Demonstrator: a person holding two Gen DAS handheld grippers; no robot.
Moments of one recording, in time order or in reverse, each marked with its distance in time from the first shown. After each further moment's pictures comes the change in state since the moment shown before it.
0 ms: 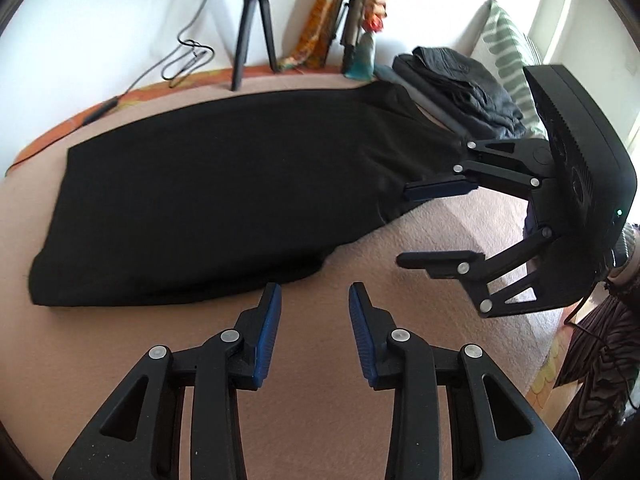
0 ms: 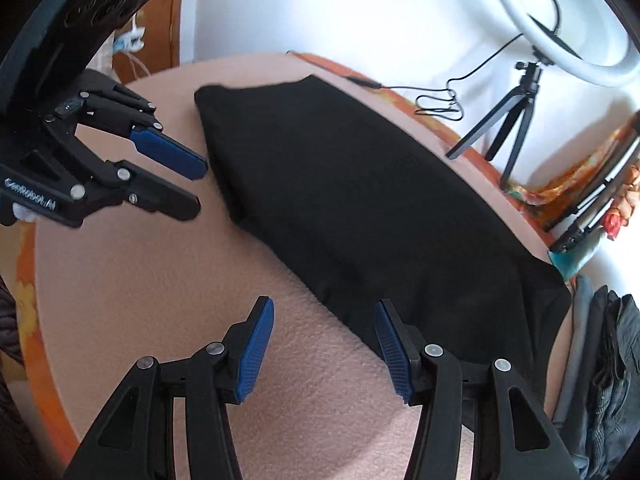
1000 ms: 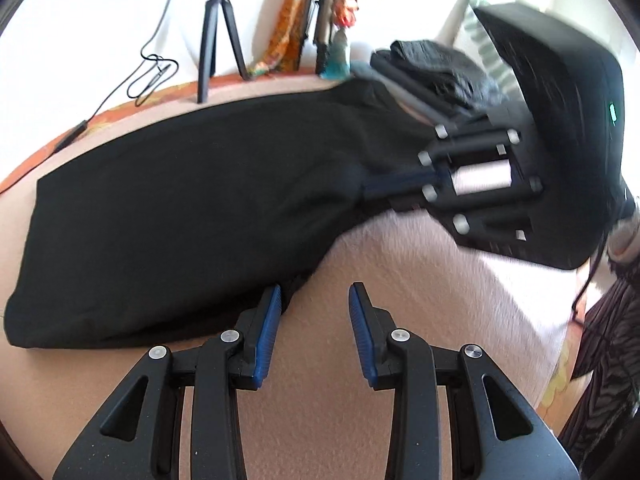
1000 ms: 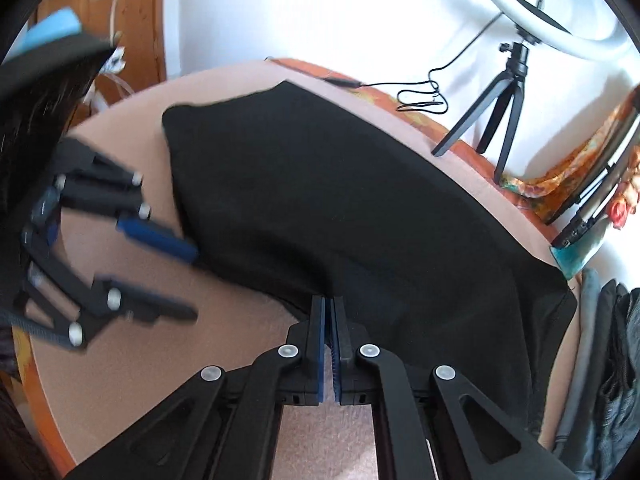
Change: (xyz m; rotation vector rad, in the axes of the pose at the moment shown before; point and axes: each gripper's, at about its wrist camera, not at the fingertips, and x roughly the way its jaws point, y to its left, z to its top) left arm 0.016 -0.012 0.007 0.062 -0.041 -0.027; right arm 0.004 -0.032 0.020 0.072 -0.005 0.029
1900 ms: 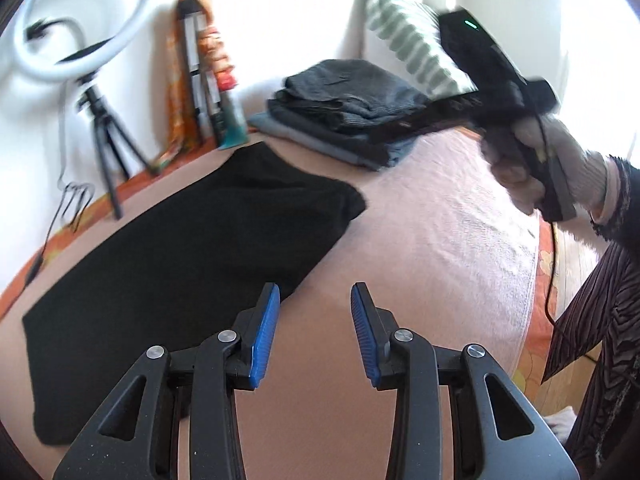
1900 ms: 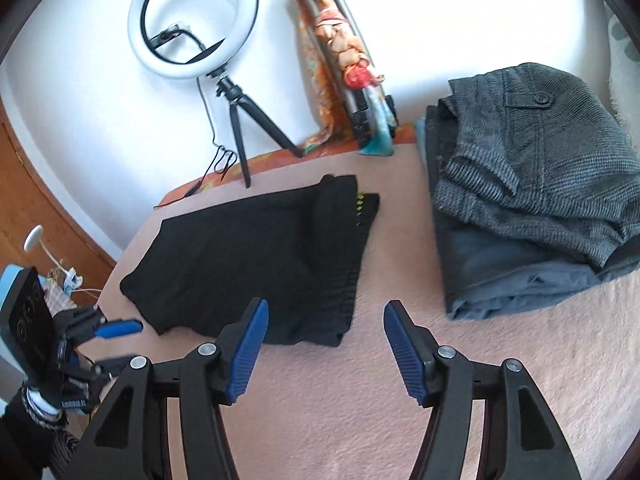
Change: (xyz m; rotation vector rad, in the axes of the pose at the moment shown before) left arm 0.000 -0.121 0.049 0.329 -0.084 -0.043; right arm -0.111 -0.176 -0.134 0.797 -0.200 0.034
